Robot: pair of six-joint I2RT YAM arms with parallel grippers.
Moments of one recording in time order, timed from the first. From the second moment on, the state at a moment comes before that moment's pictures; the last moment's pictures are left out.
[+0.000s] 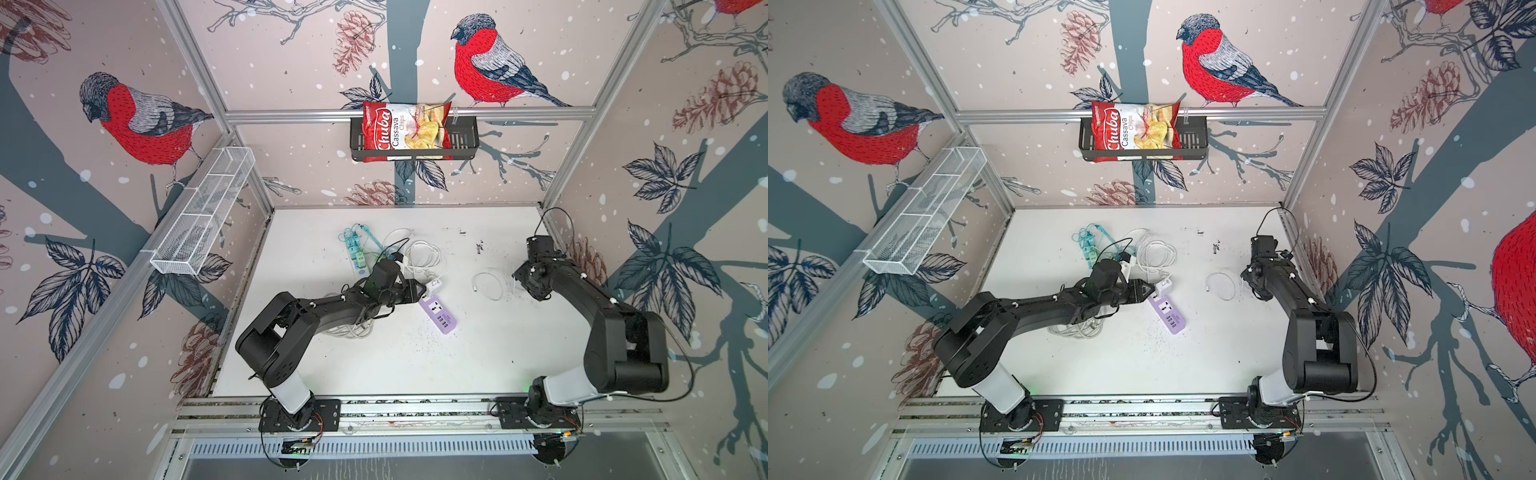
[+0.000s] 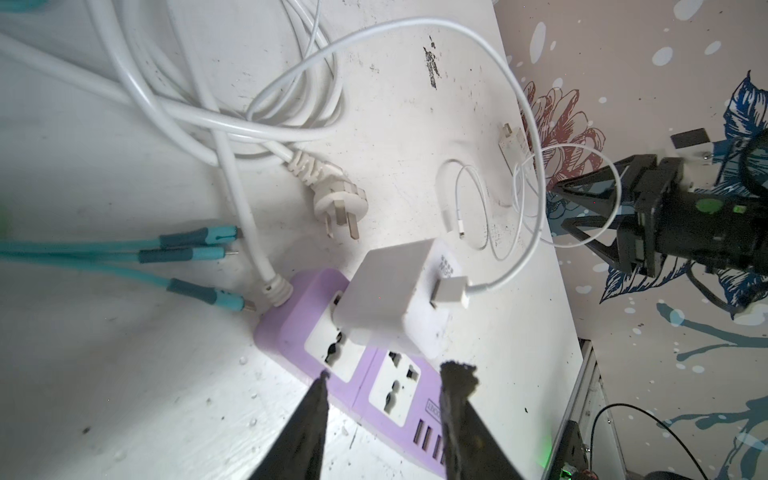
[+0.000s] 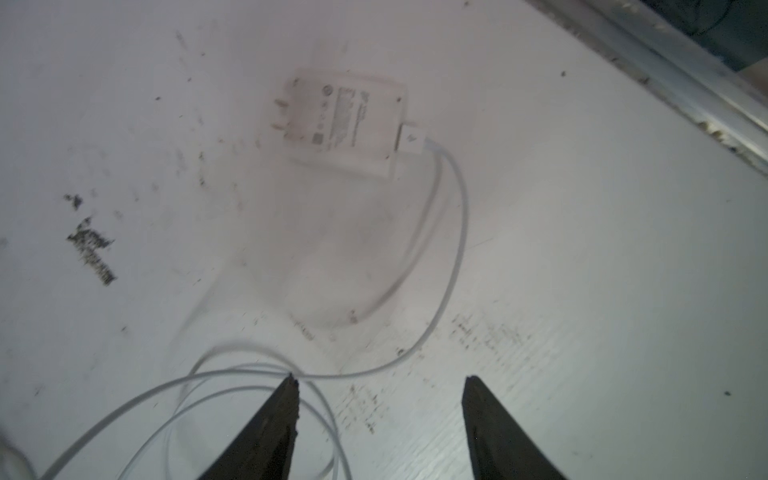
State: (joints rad) left arm -0.70 1.64 0.82 0.23 0.30 -0.73; right arm -0.02 1.53 0.97 -0.59 0.23 0.76
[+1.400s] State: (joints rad) left arm -0.64 1.48 0.92 -0.01 0.18 -0.49; right arm -0.08 1.81 1.20 -0.64 0.17 0.53
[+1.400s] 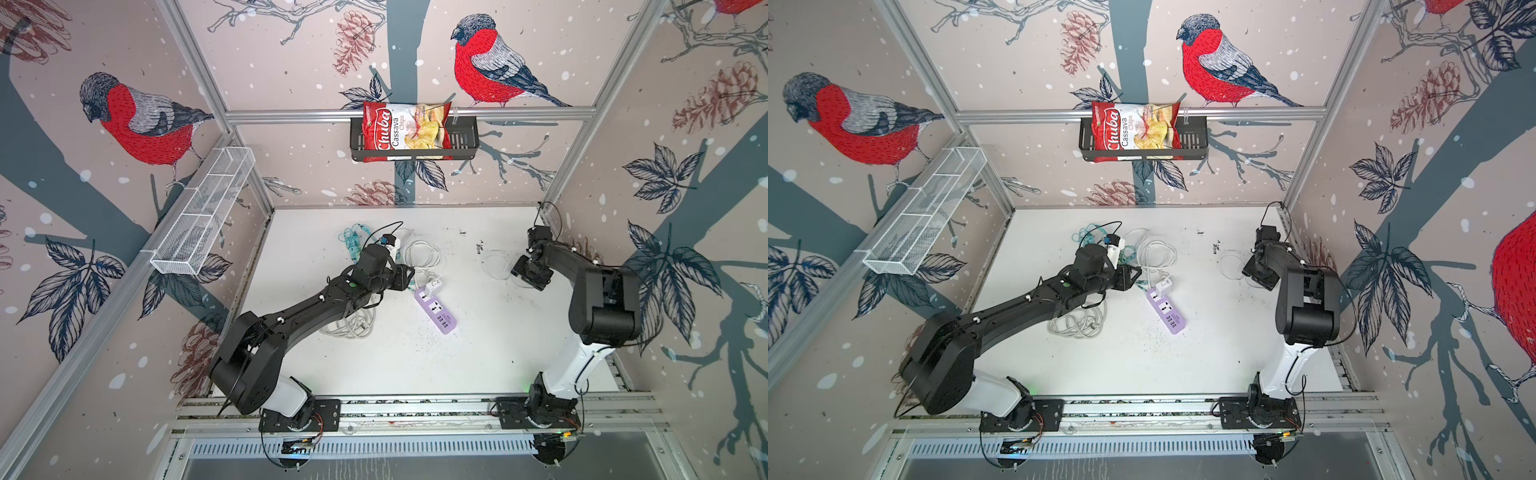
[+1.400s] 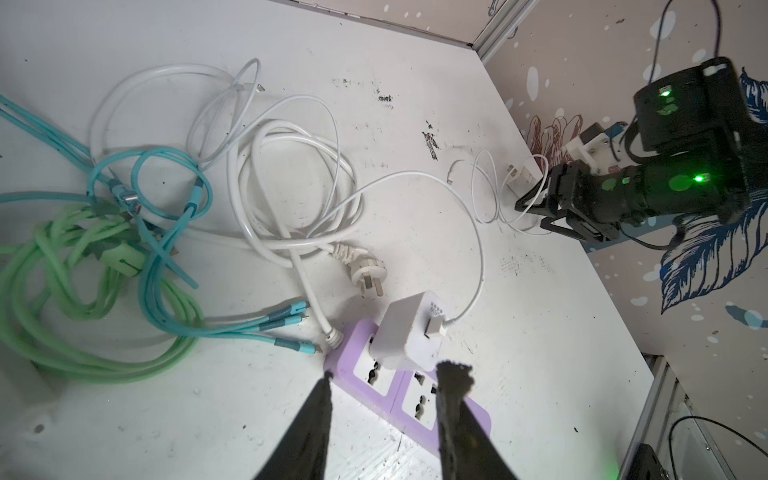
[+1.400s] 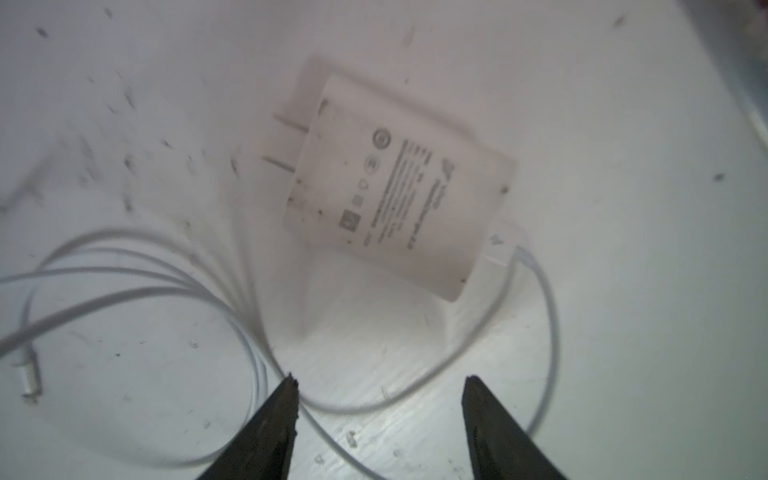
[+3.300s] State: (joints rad) left arm -0.73 1.86 1.53 -0.33 0.50 0.67; right arm 0.08 1.58 0.93 -0.45 -0.35 0.42
